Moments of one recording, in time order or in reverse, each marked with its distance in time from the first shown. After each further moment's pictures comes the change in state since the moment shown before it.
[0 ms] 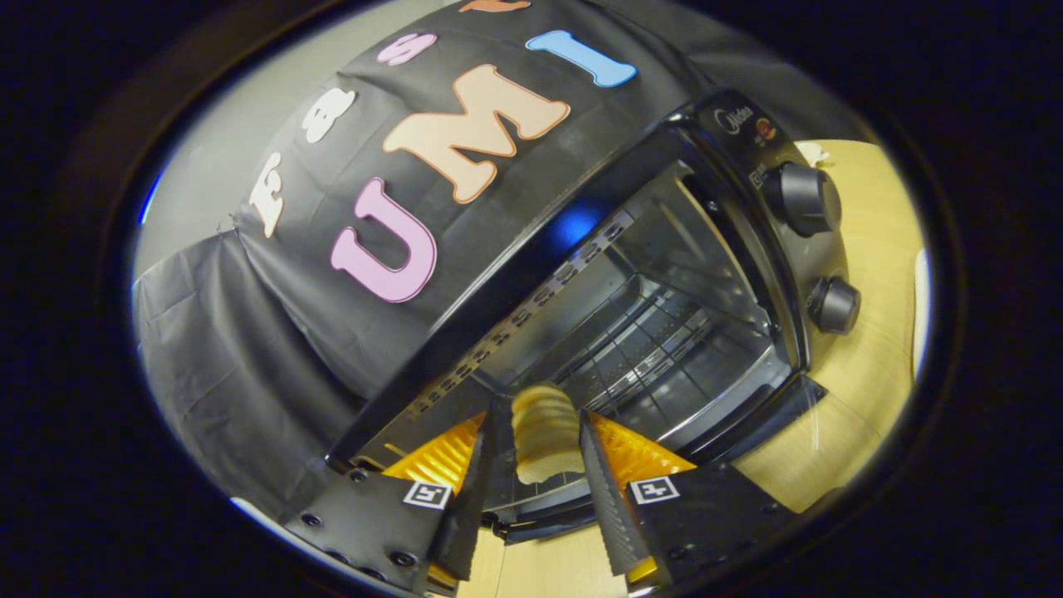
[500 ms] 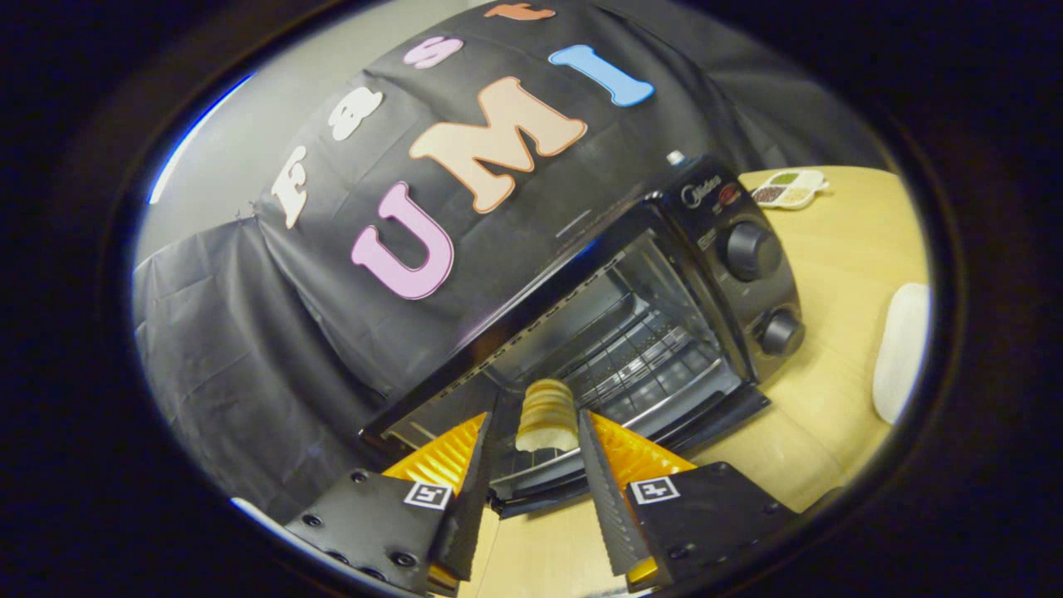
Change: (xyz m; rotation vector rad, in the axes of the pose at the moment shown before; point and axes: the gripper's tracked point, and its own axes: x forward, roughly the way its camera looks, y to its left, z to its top) arm -0.059 -0.001 0.013 -0.095 -0.029 0.019
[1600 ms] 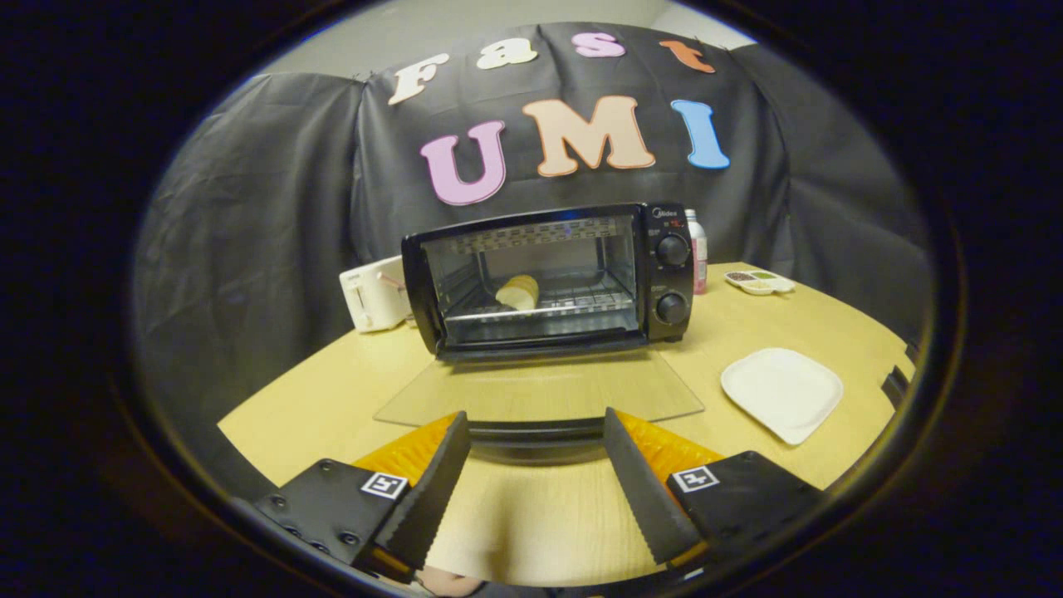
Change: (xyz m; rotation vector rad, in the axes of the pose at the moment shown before) arm -0.150 -0.057 -0.099 -0.593 0.068 -0.116
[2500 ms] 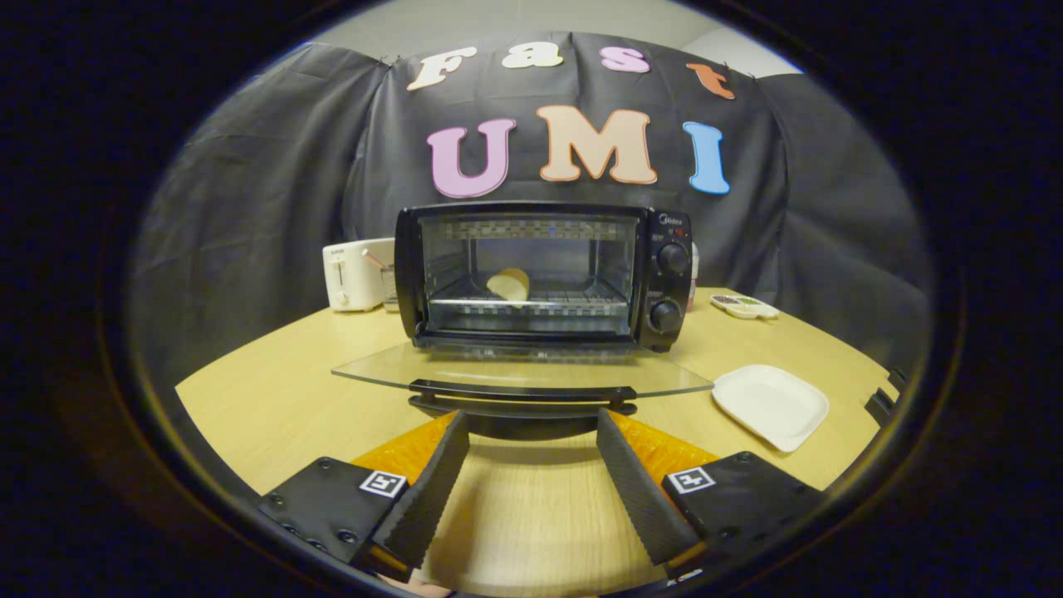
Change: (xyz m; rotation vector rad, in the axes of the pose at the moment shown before) arm 0.011 -0.001 0.014 -0.091 -0.098 -0.068
